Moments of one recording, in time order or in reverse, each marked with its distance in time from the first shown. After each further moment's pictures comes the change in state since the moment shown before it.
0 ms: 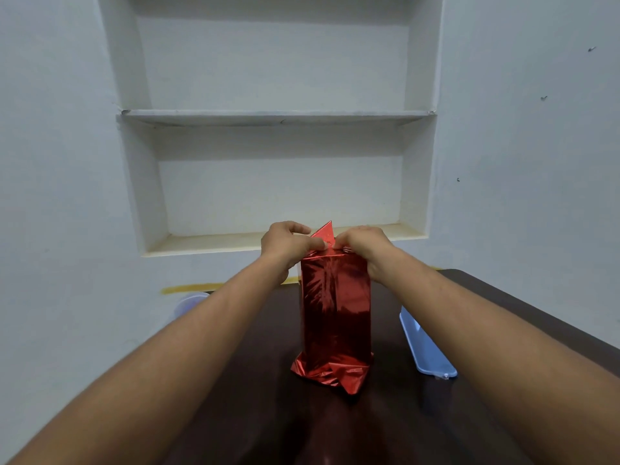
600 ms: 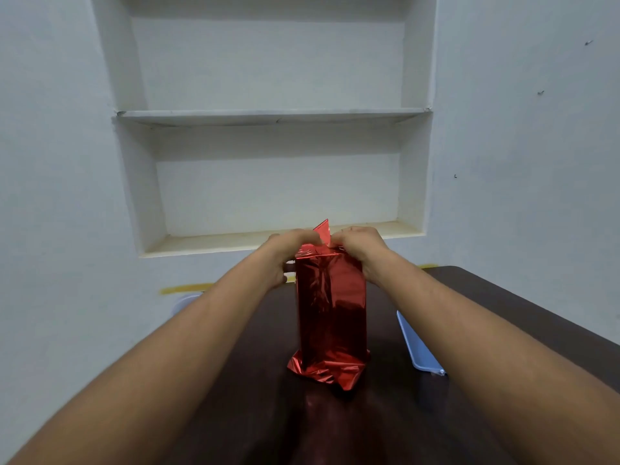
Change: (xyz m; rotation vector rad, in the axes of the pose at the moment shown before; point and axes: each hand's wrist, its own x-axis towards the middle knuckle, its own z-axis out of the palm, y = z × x) left_hand -0.021 0.011 -0.001 -0.167 -0.195 -0.299; right_hand 0.003 0.011 0.005 0.012 0.018 -0.021
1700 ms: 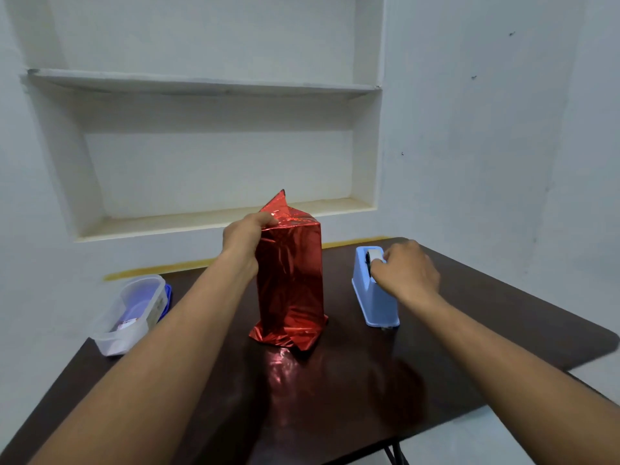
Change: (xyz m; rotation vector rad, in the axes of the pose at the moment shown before) left_hand -0.010 -0.025 0.019 -0.400 0.131 0.081; right_hand -0.084 0.067 -0.122 -0.944 0.401 -0.068
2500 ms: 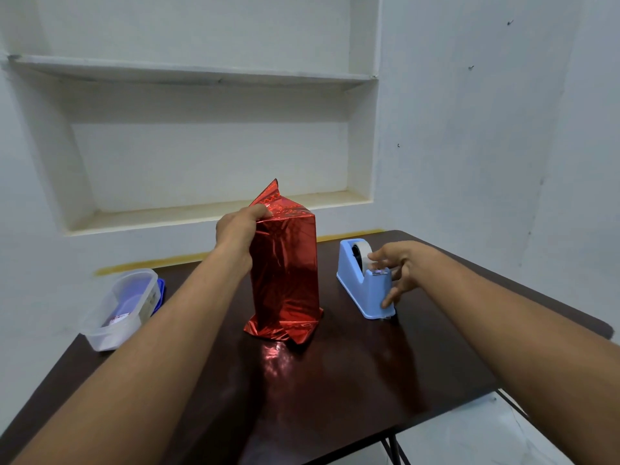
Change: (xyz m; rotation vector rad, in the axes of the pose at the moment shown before) left_hand -0.003 -0.002 -0.002 0.009 -0.032 0.032; right_hand 0.043 0.006 -0.004 0.725 -0.641 0.601
